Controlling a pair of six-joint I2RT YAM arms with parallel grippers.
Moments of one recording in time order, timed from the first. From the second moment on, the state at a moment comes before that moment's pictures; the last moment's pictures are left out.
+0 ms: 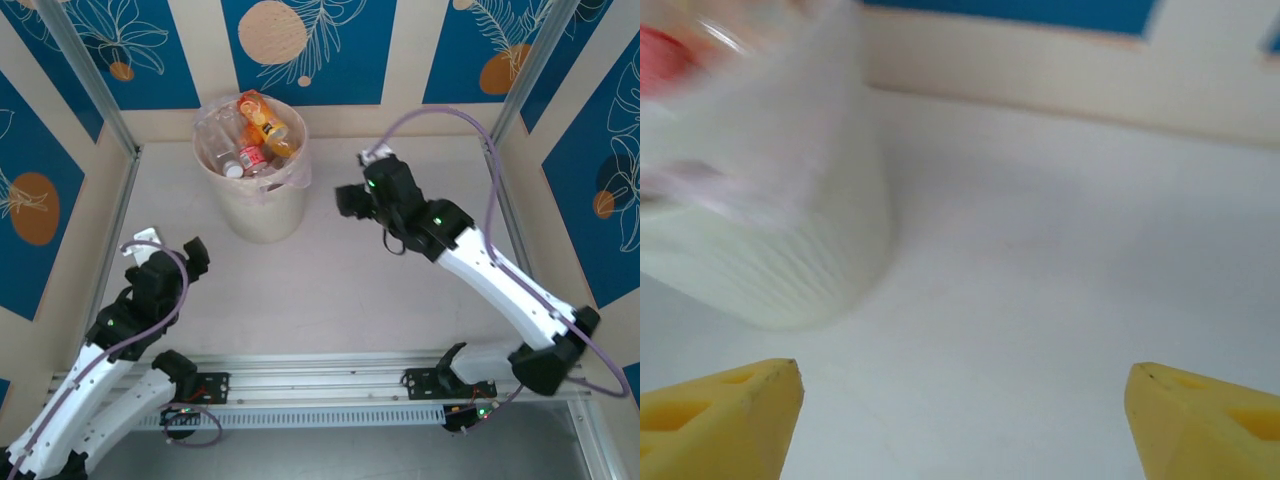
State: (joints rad) left arm -0.53 0.56 0.76 -0.77 -0.72 -0.62; right arm 0.71 1.23 1.35 -0.74 0.41 0.31
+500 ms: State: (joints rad) left arm -0.16 0.62 0.39 -0.20 -0.58 -0.28; right arm 0.23 0.76 0.79 -0.71 0.35 0.44
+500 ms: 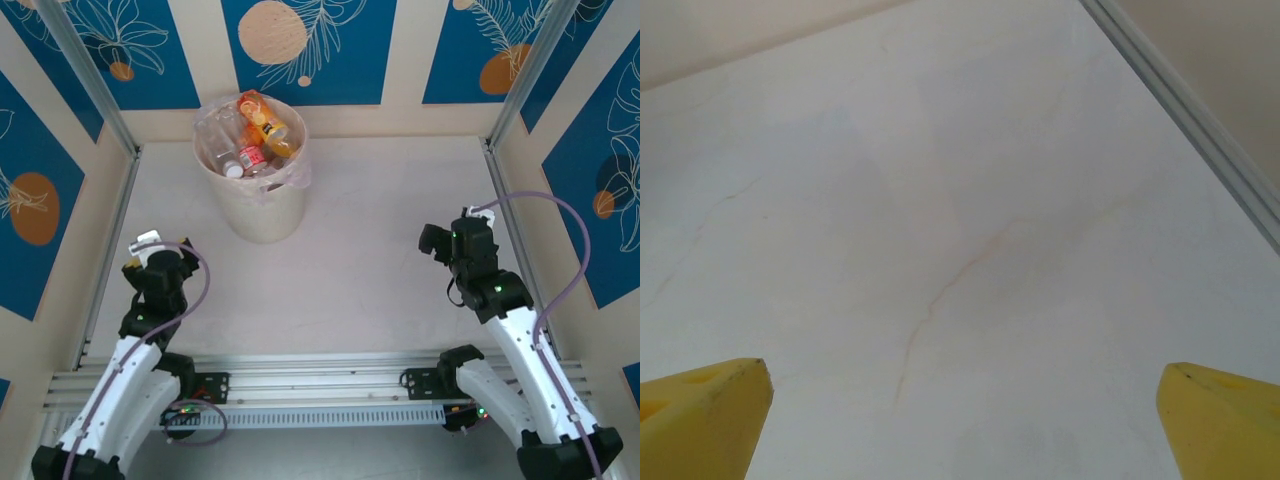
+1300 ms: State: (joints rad) left arm 0.03 1.10 0.25 0.53 -0.16 -0.14; right arm 0.02 0.80 0.33 0.06 0.21 0.16
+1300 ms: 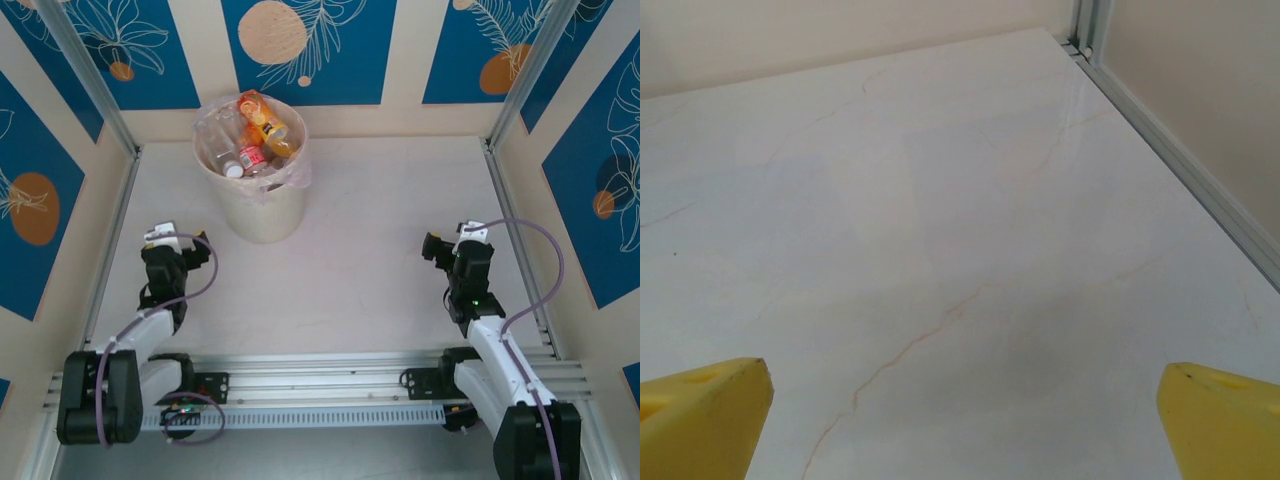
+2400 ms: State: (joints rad) left arm -0.03 1.52 0.43 0.69 0.03 0.02; right arm 0.02 1.24 0.31 0.52 -0.02 0.08
